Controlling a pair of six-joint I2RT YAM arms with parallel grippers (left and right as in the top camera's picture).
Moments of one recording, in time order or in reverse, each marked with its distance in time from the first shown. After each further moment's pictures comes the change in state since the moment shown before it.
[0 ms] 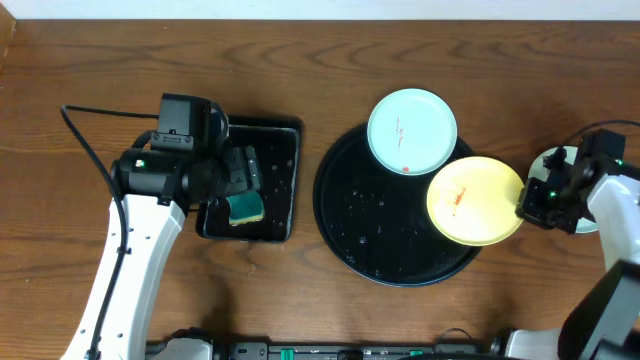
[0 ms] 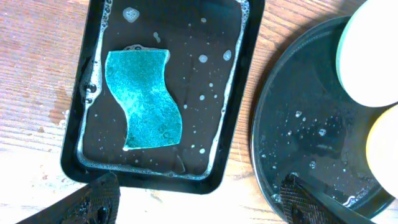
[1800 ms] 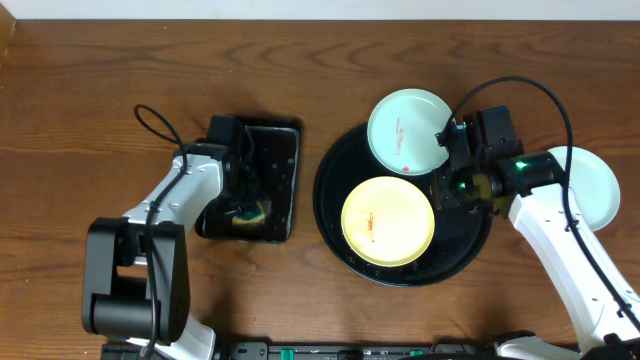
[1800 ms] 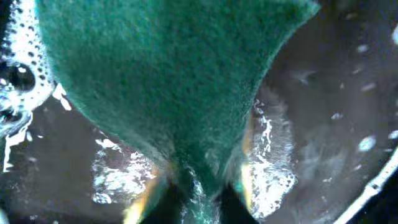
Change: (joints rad) left arm 0.000 0.423 -0.225 0.312 -0.077 -0.136; right arm 0.598 -0.152 0.070 0.035 0.040 0.060
